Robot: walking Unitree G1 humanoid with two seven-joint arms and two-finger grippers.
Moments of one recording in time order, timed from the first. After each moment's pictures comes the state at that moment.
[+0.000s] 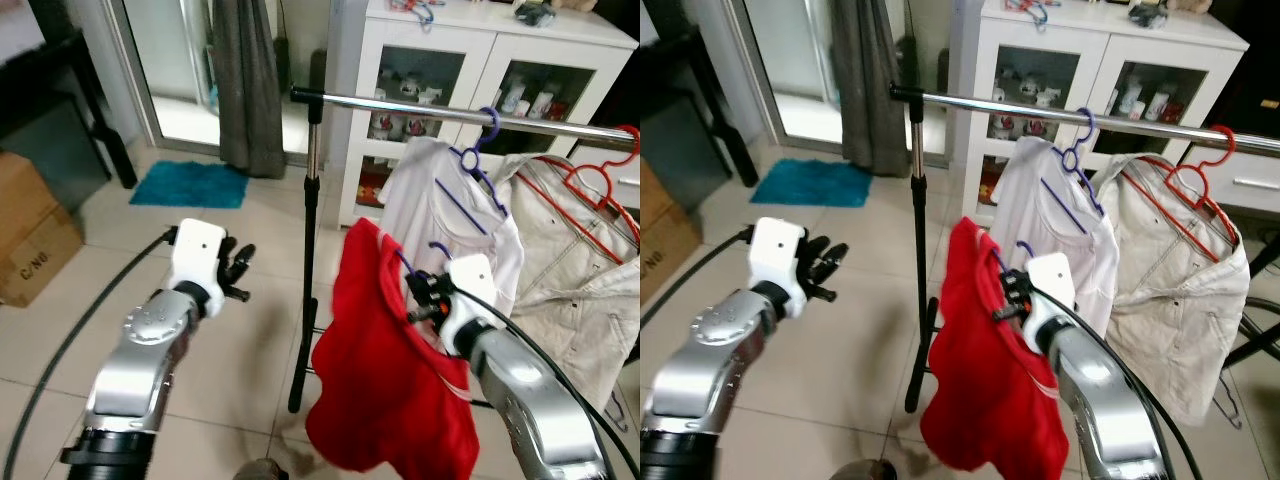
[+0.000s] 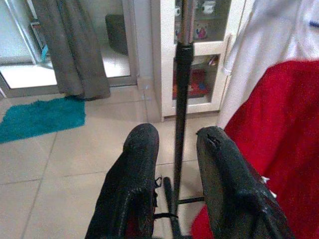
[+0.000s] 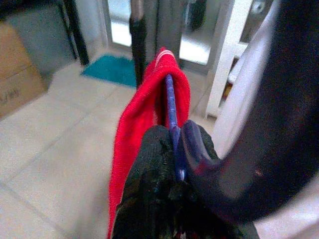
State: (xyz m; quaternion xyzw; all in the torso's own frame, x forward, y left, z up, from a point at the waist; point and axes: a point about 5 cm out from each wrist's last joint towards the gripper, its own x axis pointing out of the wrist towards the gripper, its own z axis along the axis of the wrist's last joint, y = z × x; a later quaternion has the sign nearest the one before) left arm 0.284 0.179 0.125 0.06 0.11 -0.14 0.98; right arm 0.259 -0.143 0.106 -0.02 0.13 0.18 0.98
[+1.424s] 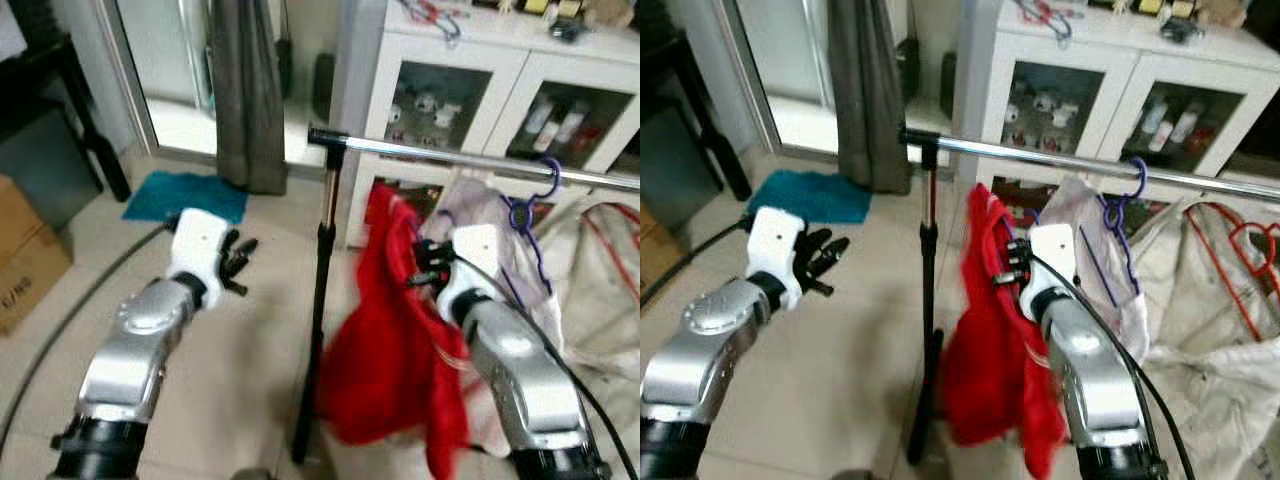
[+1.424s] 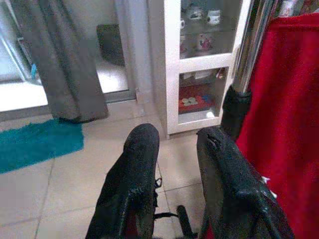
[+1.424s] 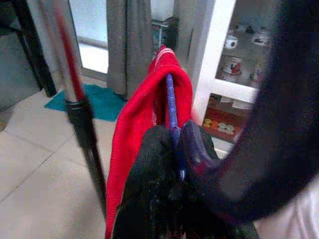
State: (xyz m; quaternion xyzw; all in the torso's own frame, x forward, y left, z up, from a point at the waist) left arm 0.290 0.169 0.134 0.07 0.10 -0.19 0.97; right arm 0.277 -0.147 0.121 -0.02 0.10 0.11 0.99
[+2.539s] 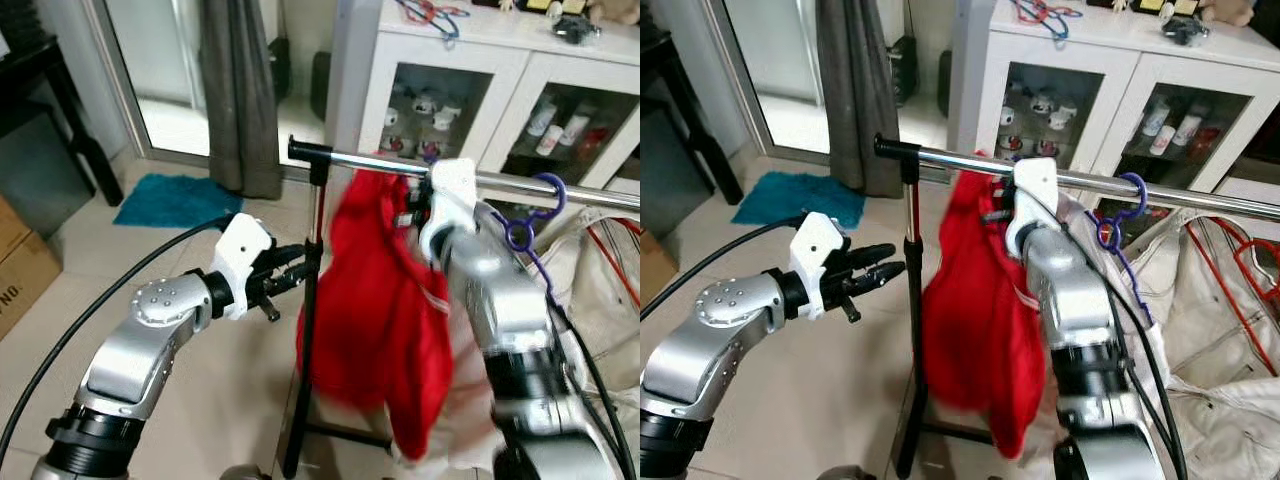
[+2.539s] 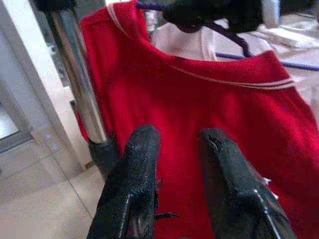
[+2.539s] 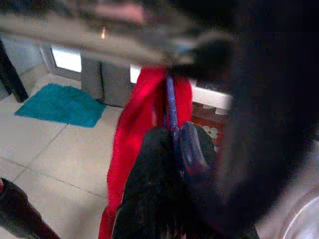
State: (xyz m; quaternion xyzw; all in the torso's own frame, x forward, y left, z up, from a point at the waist) left arm 0.274 0.134 0.150 0.10 0.09 -0.44 0.89; right arm 0.345 -0.132 0.162 -0.02 0.12 0.07 0.99
